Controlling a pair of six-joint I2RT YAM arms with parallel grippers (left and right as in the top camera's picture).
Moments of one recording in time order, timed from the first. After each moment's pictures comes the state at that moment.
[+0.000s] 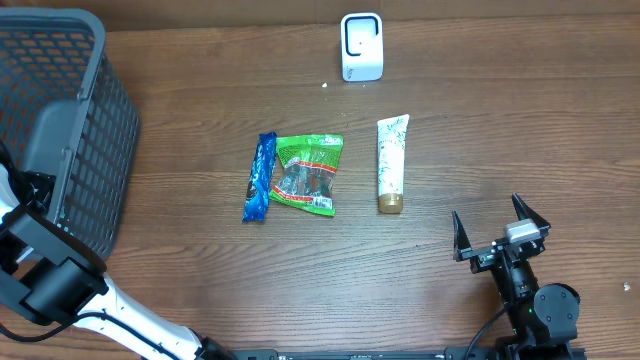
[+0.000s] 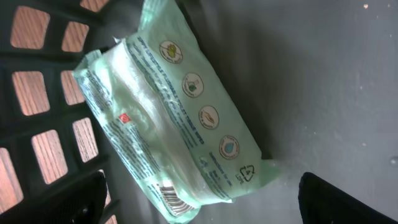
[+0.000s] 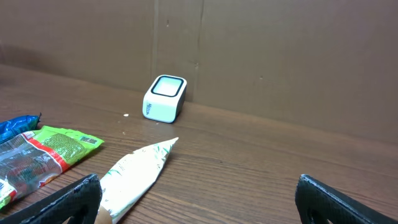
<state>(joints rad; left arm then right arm) 0.81 2.16 1.83 -1.13 -0.25 -0.55 0.12 0.01 0.02 -0.02 -0.12 -0.11</state>
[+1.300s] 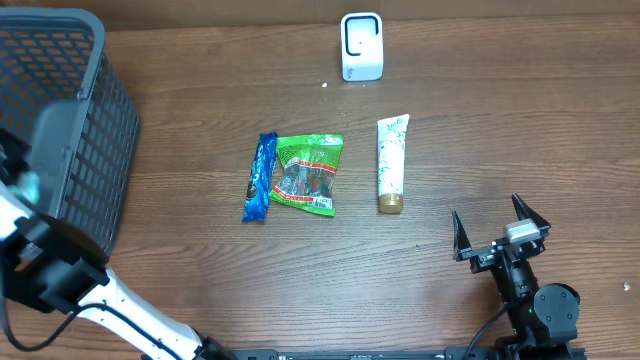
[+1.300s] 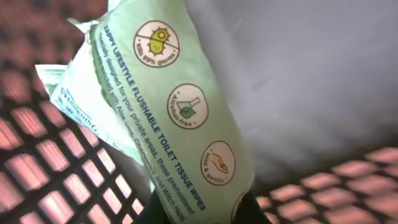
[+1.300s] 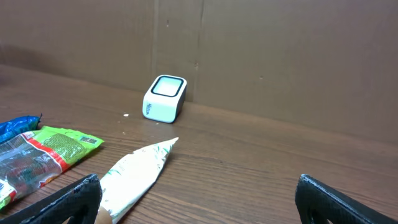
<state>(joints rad) 0.76 2.22 2.40 -1.52 -0.07 -0.27 0.12 0.01 0.02 -0.02 -0.12 -0.11</state>
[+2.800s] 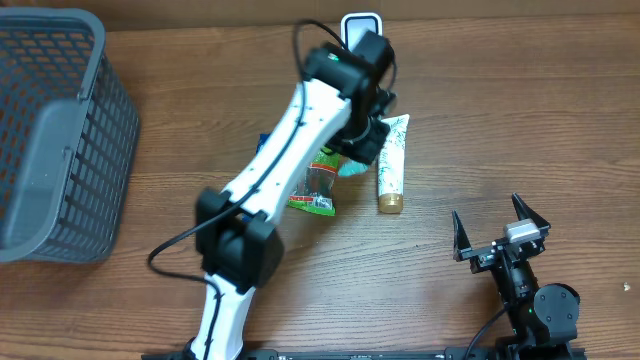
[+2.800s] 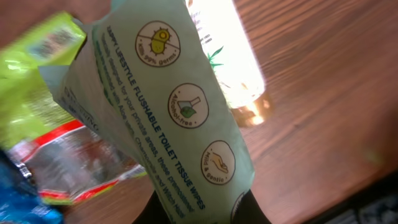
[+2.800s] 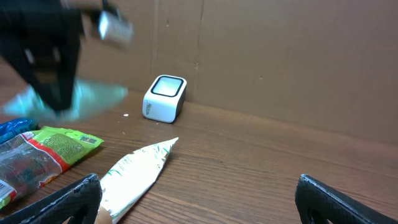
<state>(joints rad) -0.58 2.21 2.18 -1.48 0.17 -0.08 0.12 0.01 0.02 -0.02 -0.12 -0.11</state>
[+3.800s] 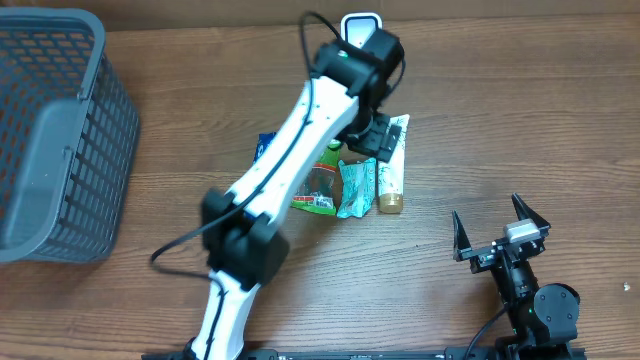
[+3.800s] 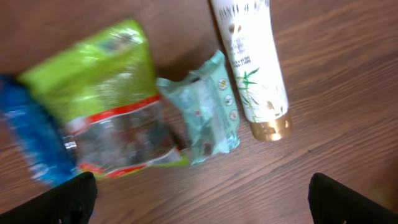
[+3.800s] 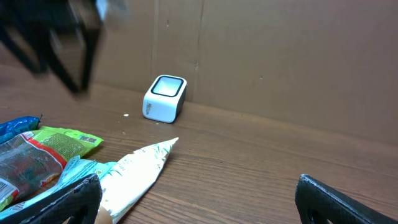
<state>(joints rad) -0.58 2.20 2.32 -1.56 0.03 -0.24 0.12 0.01 0.02 -0.02 -0.12 -0.11</state>
